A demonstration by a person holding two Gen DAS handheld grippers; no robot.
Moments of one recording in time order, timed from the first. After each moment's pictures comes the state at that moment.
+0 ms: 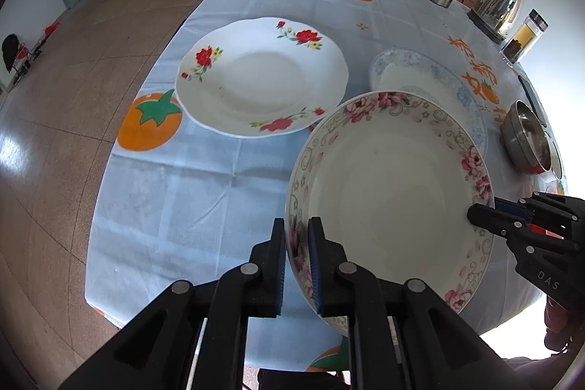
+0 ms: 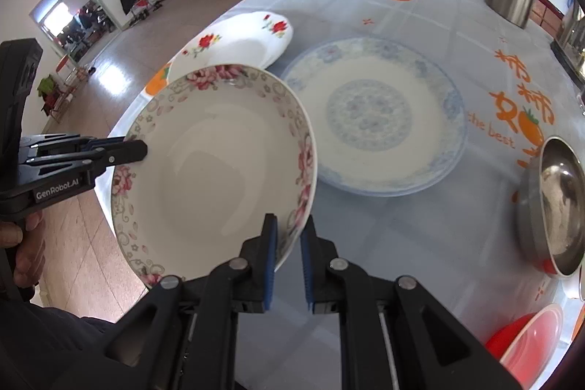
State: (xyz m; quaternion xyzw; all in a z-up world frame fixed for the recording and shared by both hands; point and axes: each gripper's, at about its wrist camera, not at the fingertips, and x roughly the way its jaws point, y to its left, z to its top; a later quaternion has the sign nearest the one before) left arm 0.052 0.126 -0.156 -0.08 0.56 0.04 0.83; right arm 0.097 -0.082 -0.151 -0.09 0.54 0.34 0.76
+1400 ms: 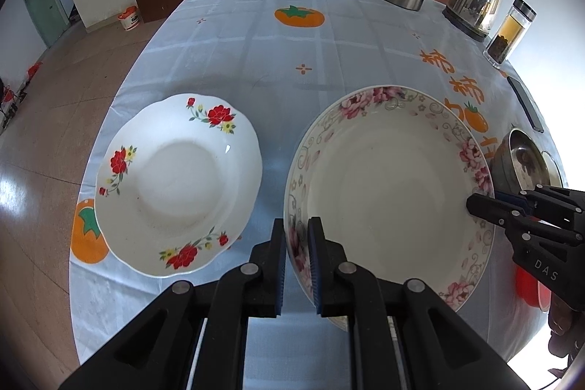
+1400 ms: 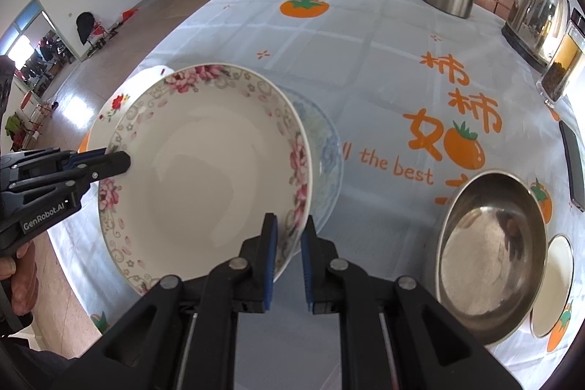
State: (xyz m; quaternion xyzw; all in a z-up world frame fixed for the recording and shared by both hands) left arm 0.156 0.064 -0.151 -0.03 0.54 0.00 0.84; right arm 0.189 -0.136 -0.146 -0.07 0.54 0.26 0.80
